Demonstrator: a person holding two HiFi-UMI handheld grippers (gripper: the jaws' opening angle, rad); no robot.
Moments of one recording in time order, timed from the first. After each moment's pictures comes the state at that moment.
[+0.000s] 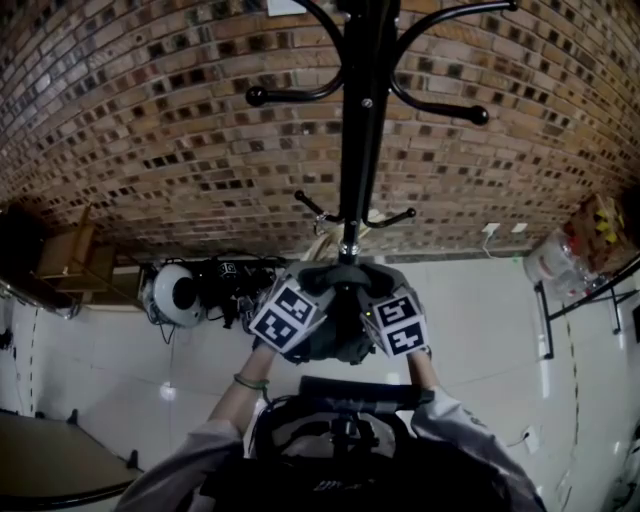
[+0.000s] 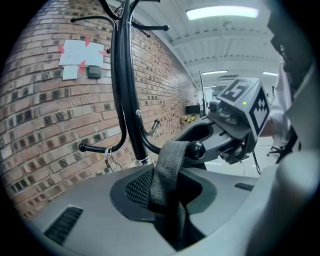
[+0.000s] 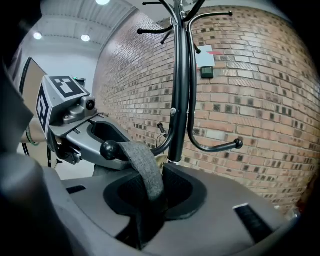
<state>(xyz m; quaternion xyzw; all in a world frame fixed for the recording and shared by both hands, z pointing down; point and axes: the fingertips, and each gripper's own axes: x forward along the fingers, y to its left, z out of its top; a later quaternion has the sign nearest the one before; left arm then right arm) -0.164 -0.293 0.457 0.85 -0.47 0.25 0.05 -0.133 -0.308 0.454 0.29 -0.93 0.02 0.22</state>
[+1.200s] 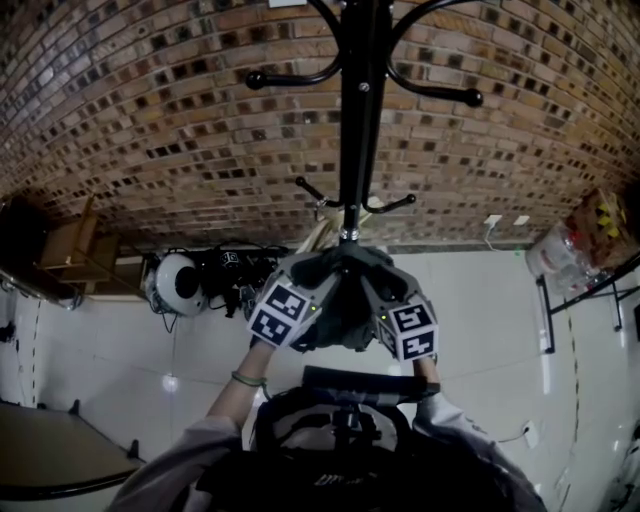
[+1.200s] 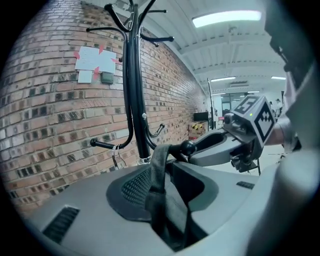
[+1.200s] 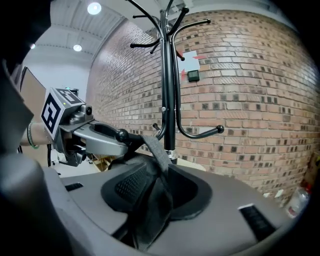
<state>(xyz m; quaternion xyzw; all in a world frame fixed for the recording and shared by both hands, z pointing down) -0.169 -0.276 0.452 0.83 -0.51 0.20 0.06 -0.097 -0.286 0.465 0.32 -0.93 0.06 0.17</state>
